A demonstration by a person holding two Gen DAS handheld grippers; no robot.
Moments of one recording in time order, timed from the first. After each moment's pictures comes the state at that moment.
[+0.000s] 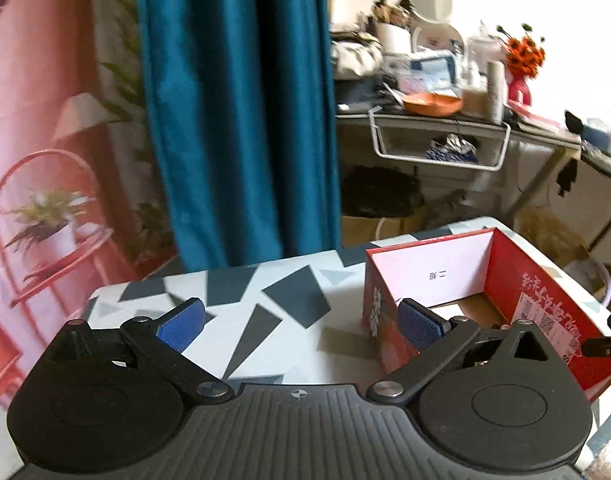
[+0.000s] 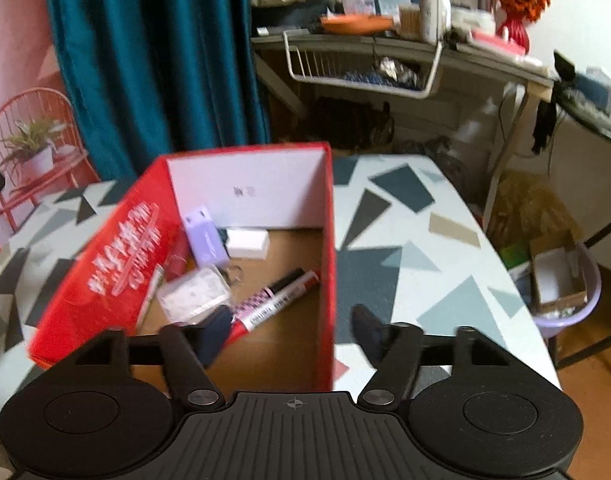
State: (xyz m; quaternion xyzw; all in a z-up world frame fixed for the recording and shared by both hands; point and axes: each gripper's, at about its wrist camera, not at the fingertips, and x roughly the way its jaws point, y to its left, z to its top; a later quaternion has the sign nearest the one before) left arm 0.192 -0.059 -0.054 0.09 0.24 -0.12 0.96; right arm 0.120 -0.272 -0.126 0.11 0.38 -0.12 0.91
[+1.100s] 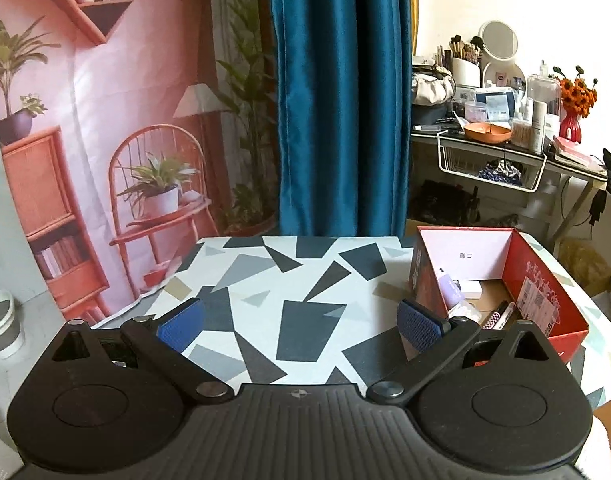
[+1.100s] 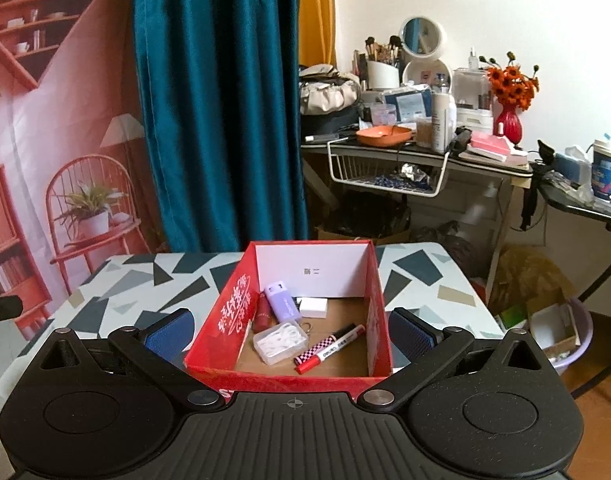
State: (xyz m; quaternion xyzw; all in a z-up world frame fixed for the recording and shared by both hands) left arm 0.027 -0.003 -0.011 0.05 0.24 0.00 0.97; right arm -0.001 -0.173 -0.015 0.09 0.25 -0.11 0.96
